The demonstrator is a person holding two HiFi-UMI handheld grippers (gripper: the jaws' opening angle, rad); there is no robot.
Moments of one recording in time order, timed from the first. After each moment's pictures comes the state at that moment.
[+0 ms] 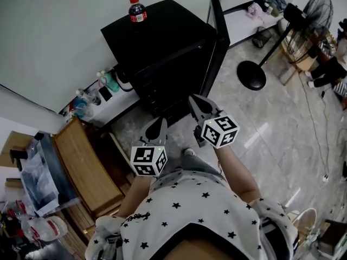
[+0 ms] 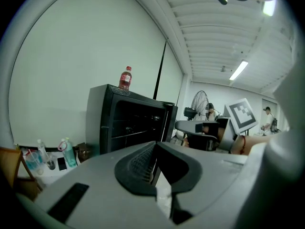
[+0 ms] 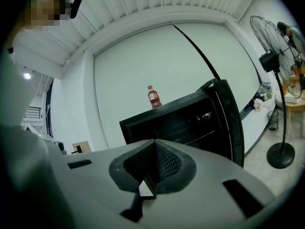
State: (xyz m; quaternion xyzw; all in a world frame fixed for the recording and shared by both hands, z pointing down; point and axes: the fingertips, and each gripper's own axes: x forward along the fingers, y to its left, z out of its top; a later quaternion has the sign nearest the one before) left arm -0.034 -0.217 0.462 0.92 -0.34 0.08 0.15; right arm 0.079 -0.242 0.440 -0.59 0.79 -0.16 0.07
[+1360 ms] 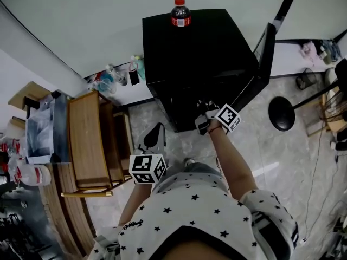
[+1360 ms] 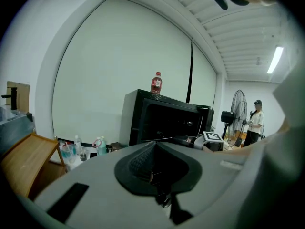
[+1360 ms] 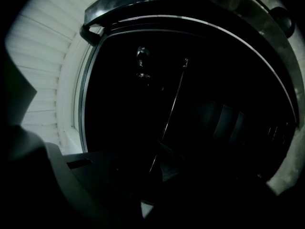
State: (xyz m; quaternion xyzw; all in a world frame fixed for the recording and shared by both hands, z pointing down) left arm -0.061 -0.258 0.470 0.82 -0.55 0.06 0.16; right arm 0.111 -0.414 0.550 -0.41 0.71 -0.48 0.32
